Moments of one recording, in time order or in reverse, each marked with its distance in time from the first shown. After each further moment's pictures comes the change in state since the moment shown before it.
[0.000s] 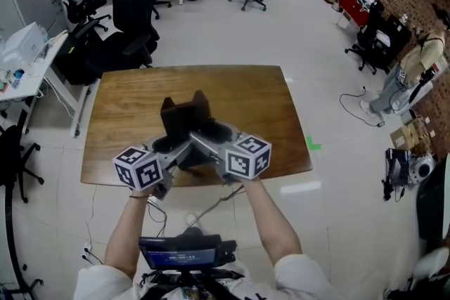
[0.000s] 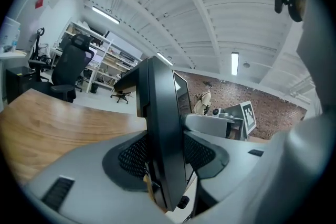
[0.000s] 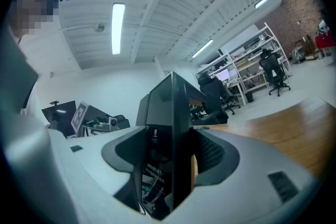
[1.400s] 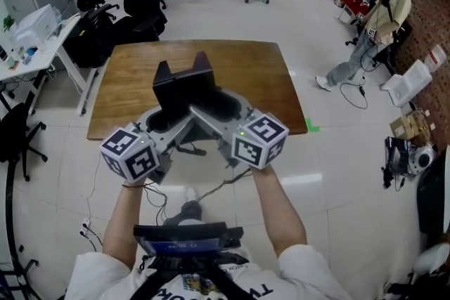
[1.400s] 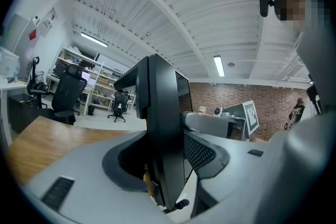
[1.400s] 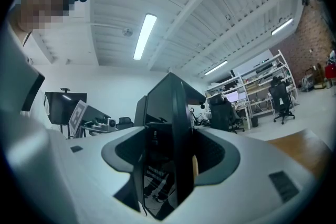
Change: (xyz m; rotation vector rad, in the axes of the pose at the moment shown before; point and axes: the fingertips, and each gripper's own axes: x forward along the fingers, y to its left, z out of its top) left arm -0.120 -0.151 0.014 0.166 -0.149 -0.024; right arm -0.104 0.164 0.023 -0.196 -0.131 0.016
